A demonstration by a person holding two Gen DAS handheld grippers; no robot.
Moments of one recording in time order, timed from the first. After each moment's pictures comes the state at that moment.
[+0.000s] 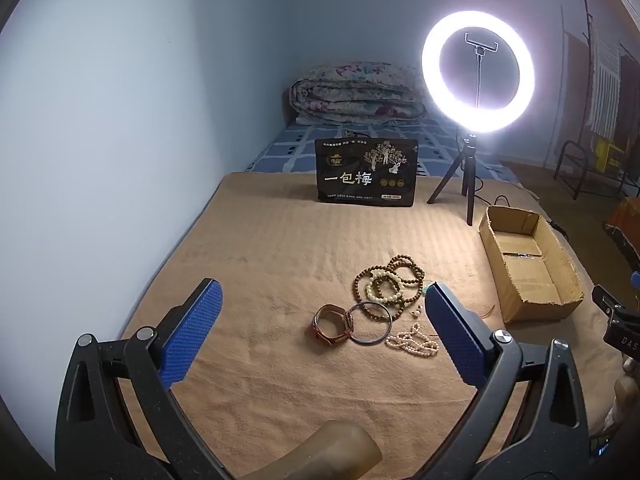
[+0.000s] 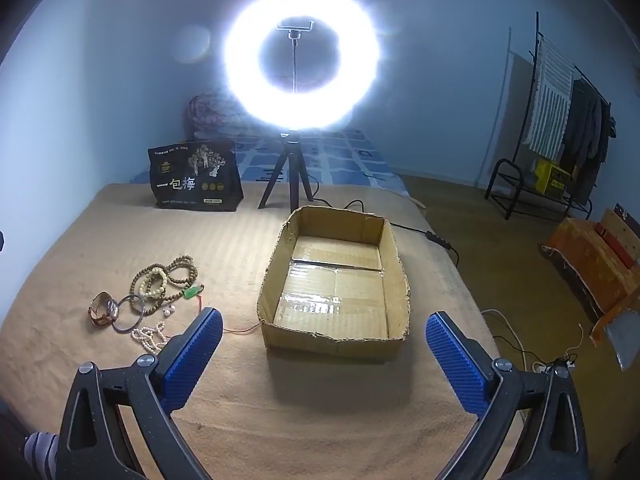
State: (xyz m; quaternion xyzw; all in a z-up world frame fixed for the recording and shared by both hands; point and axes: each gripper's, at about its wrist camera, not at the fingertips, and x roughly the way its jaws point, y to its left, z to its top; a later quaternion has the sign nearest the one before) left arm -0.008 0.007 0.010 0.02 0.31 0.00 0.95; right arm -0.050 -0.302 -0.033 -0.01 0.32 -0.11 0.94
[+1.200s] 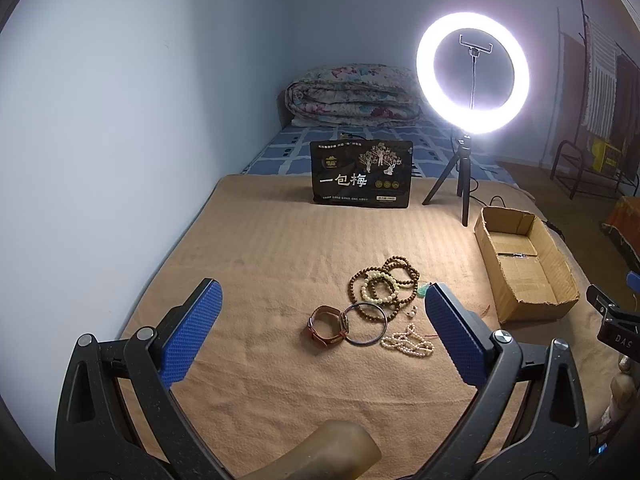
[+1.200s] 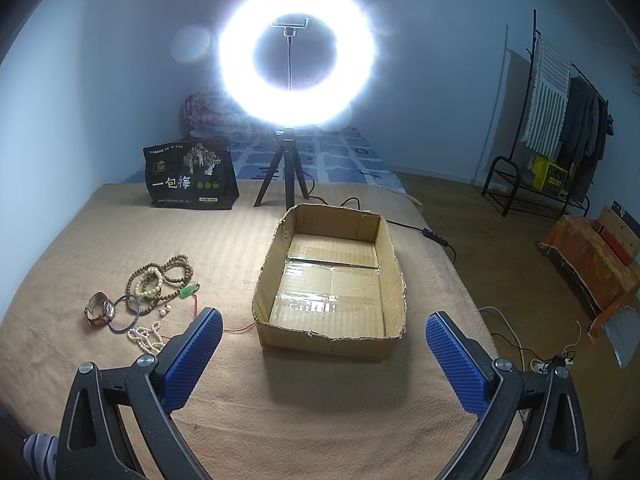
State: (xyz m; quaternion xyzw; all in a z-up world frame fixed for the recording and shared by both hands) left arm -0.011 -0.002 0.019 0.02 0.31 0.00 0.95; right arm -0.050 -0.305 -0.034 -0.01 0.32 -0.11 0.94
